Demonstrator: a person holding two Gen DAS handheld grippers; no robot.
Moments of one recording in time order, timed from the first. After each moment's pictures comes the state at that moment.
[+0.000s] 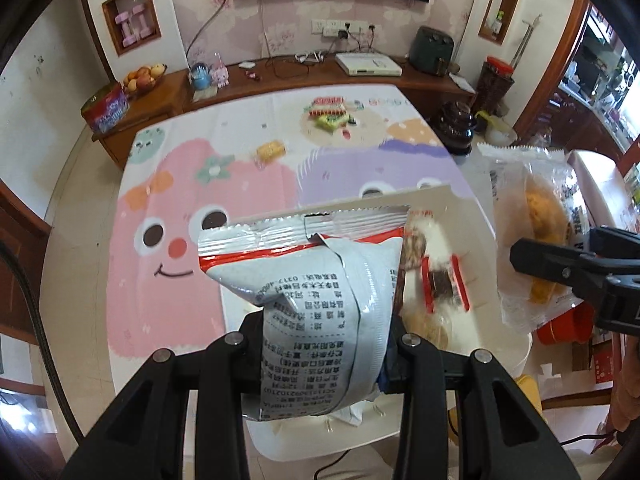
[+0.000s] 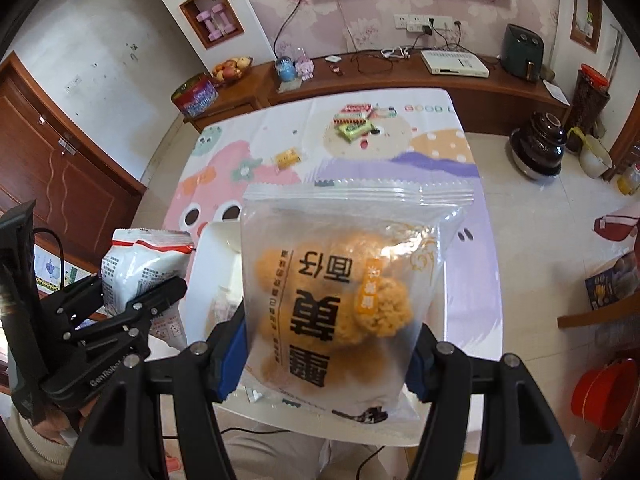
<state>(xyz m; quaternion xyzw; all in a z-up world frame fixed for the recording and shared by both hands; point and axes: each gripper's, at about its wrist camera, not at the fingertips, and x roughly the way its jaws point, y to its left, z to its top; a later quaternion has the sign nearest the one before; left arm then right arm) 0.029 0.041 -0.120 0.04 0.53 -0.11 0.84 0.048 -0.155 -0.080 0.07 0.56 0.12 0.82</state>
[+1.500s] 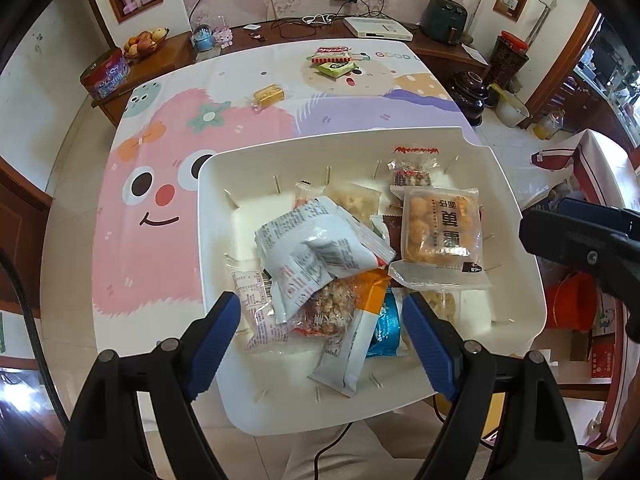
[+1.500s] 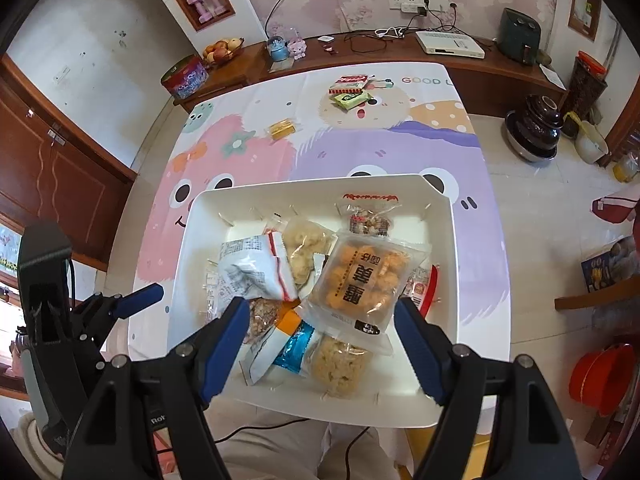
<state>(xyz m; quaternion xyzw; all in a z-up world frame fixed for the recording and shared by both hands) 0.020 0.032 -0.158 0.04 0.58 -0.09 0.81 0.035 -0.140 -0.100 0.06 0.58 0.11 0.80</state>
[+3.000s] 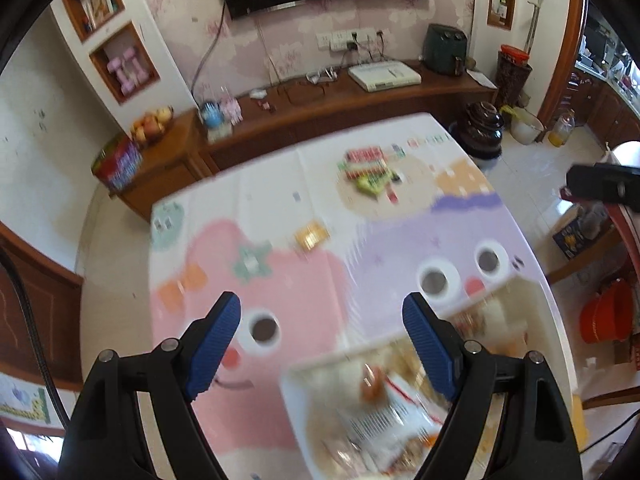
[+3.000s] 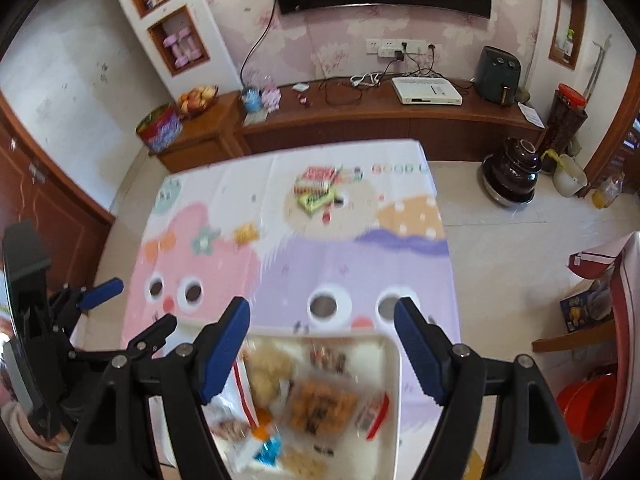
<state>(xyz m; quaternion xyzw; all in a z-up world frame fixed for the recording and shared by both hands) 0.187 0.034 -0.087 0.13 0.49 -0.08 0.86 0.167 -0.171 -0.040 0.06 0.53 0.06 0.84</state>
